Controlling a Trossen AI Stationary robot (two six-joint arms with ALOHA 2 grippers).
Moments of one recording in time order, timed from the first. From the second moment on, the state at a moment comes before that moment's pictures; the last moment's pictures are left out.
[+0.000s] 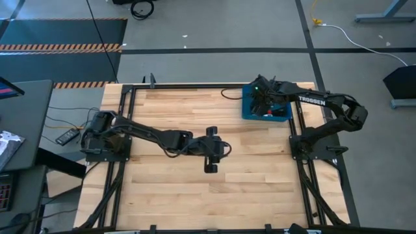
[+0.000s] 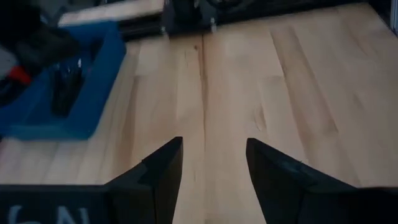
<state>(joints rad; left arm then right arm) -0.19 1.80 1.34 -0.13 -0.27 0.04 -0.65 1.34 0.90 -0.71 0.30 -0.16</state>
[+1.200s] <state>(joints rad) -0.16 1.88 1.34 -0.02 -0.21 0.09 -0.66 1.34 0.89 -0.72 0.31 -0.12</state>
